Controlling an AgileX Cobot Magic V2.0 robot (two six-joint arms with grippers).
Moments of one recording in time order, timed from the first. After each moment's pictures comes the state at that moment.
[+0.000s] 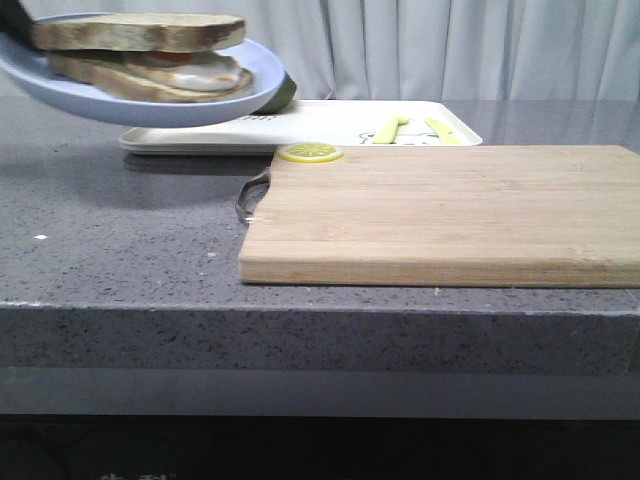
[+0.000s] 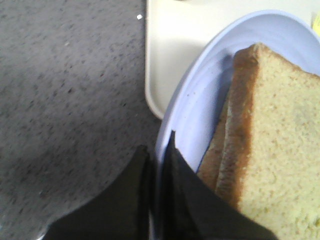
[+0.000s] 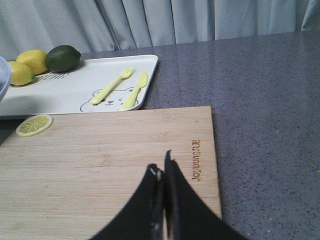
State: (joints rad) left arm 0.05 1.76 -1.62 -0.63 0.99 0.27; right arm 0.09 0.33 -0.31 0.08 0.21 0.10
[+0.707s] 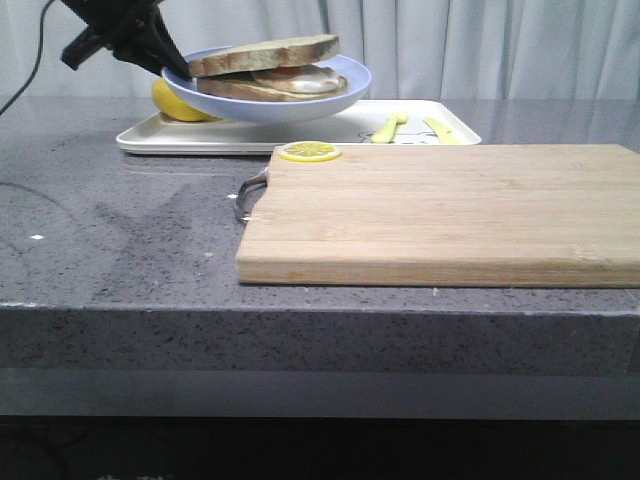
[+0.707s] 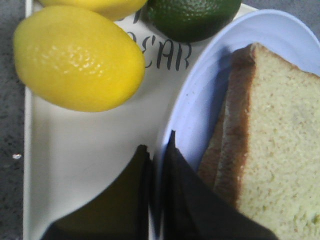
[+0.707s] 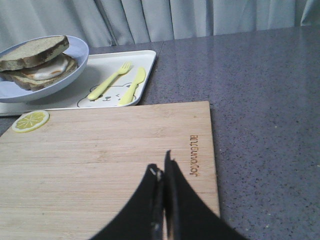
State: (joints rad) left arm -0.09 2.50 -2.70 -0.59 1.26 -0.05; right arm 0.09 0.33 -0.30 0.08 0.21 0.10
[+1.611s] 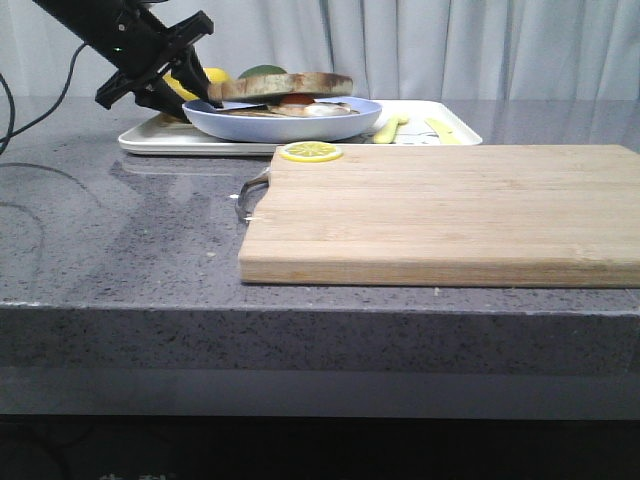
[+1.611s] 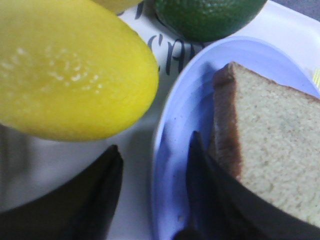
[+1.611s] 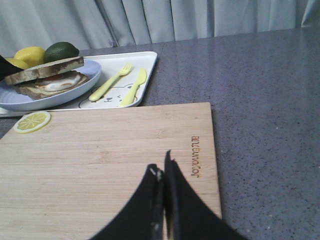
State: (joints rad) left arm -0.11 2.60 -2.72 -0.63 1.17 0.01; right arm 0.09 0.33 -0.30 0.08 0.21 0.10
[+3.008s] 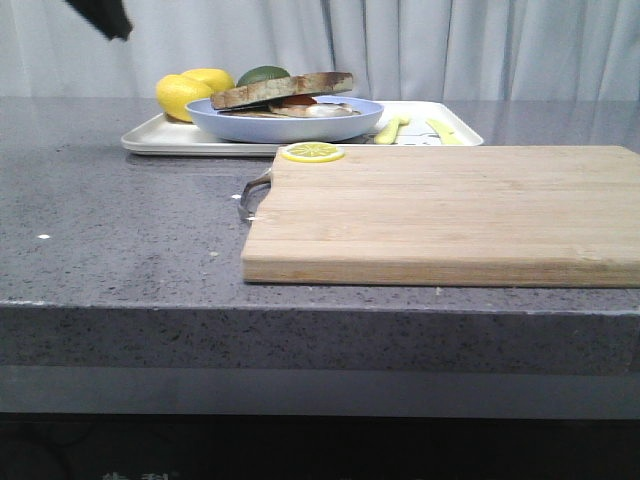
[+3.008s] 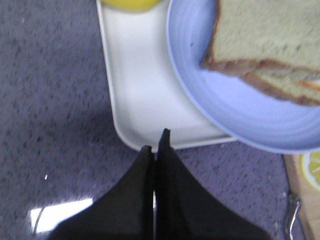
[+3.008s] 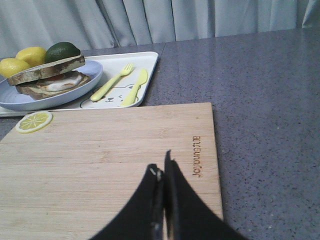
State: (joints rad) left arm -0.18 1.98 -2.09 -0.19 1.25 0.01; right arm 0.09 0.33 -0.30 0.08 0.21 0.10
